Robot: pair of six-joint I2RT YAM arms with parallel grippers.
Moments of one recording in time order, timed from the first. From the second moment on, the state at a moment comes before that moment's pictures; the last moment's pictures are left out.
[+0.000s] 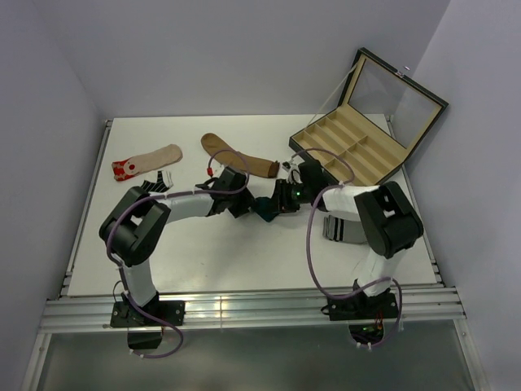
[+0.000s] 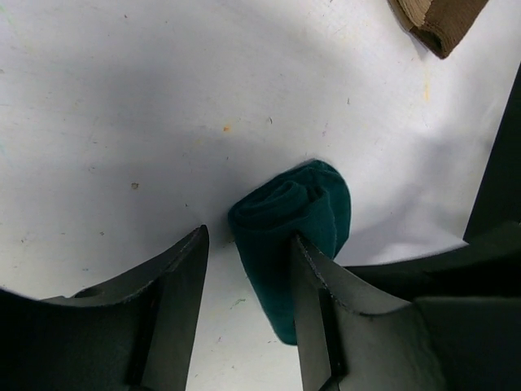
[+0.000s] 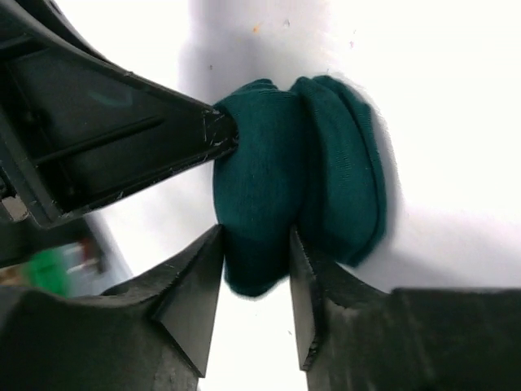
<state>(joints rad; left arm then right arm) -0.67 1.84 1.03 -0.08 -0.06 -1.20 0.38 1.81 0.85 0.13 -0.70 0.49</state>
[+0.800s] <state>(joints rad) -0.68 1.86 1.08 -0.12 -0.07 -1.19 0.72 1.69 0.89 0.00 0.07 0.19</state>
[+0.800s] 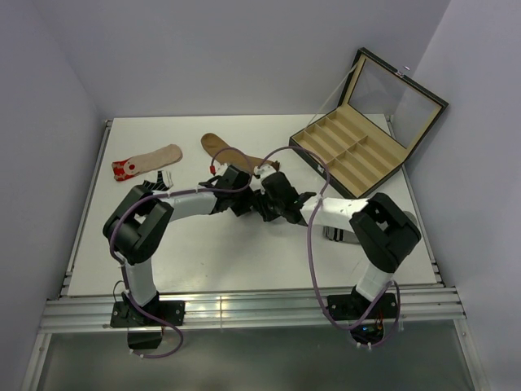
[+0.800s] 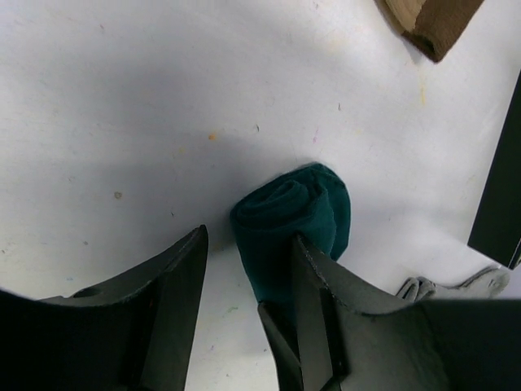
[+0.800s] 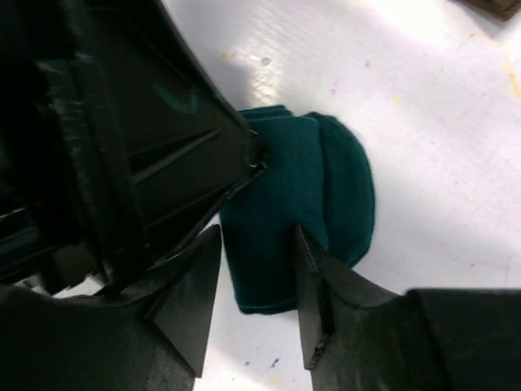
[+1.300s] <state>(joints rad) -0.67 1.76 0.98 -0.10 -0.18 -1.20 0.68 1.74 0.96 -0.03 -0.20 0.23</state>
